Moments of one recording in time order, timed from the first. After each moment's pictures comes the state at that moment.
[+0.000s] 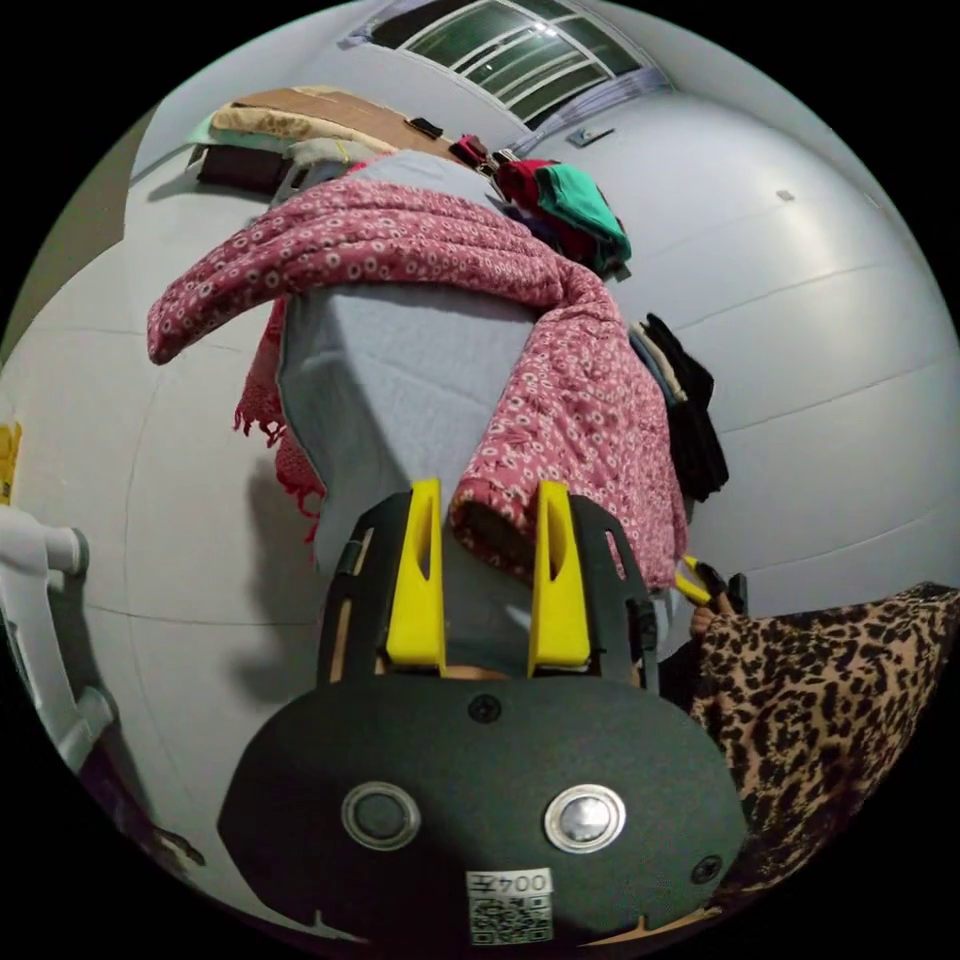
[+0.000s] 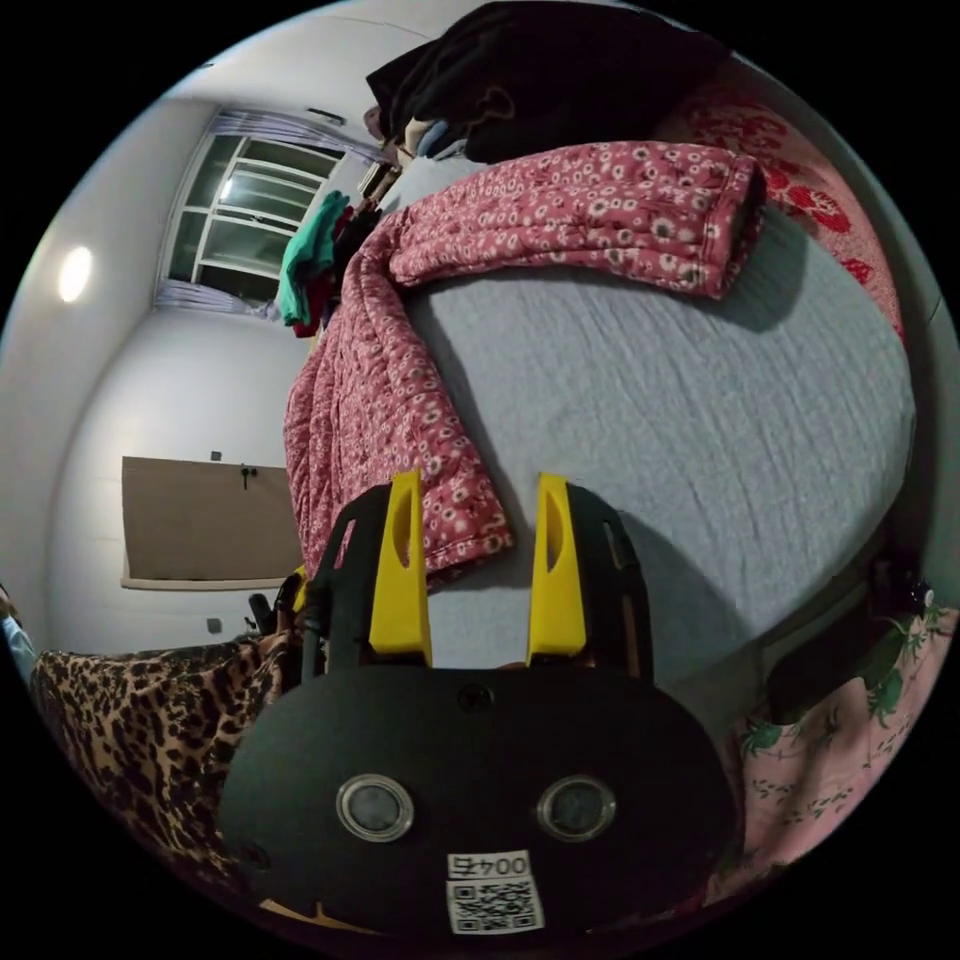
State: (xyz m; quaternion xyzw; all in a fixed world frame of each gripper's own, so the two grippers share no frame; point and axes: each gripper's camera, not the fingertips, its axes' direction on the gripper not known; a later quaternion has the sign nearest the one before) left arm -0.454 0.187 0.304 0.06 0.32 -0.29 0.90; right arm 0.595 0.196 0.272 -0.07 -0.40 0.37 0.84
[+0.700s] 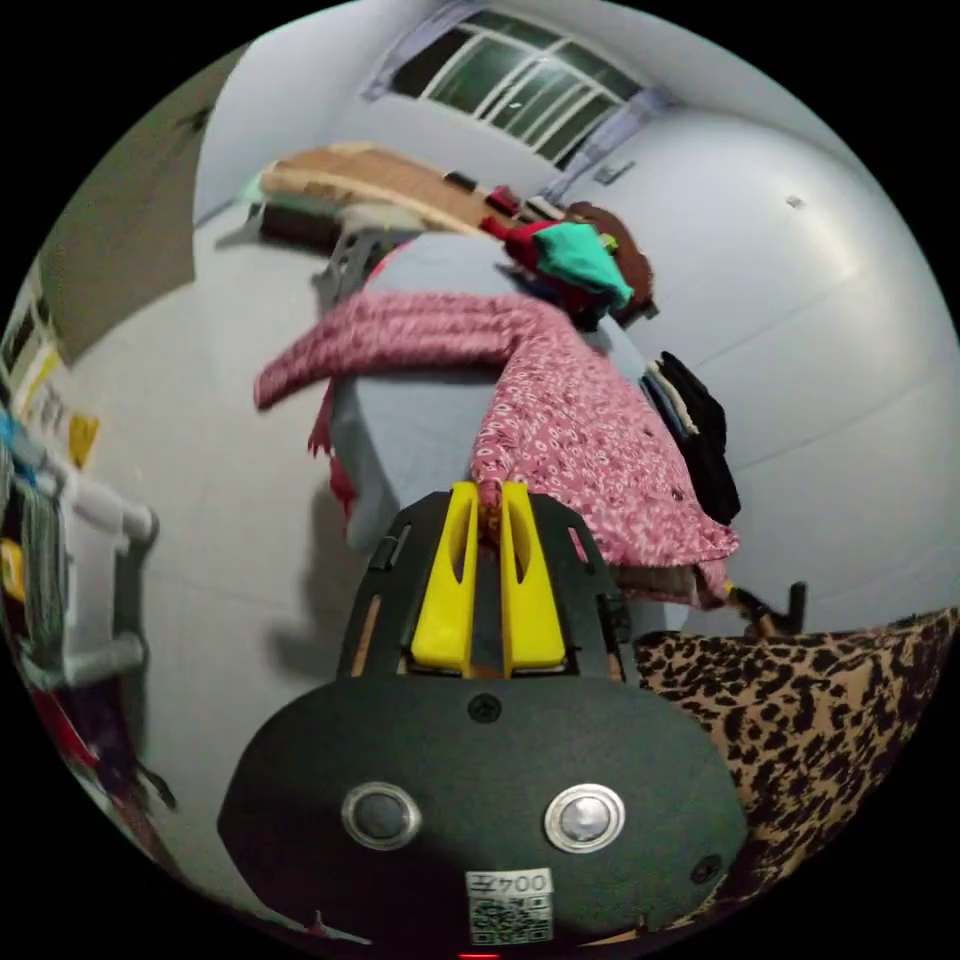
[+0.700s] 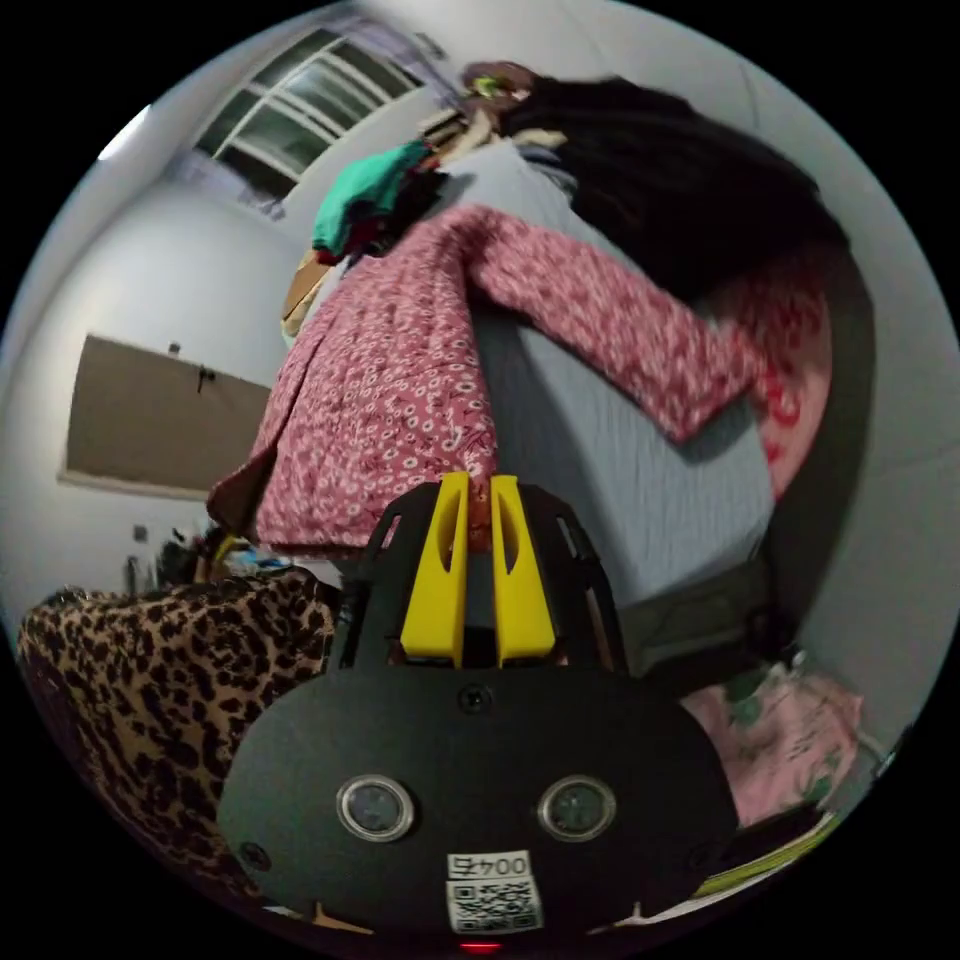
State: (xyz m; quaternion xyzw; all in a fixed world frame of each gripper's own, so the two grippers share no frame) left arm -0.404 0.237 0.206 0.04 0.22 -0.38 0.90; right arm 0.606 0.154 0.197 -0.15 -0.33 0.24 0.90
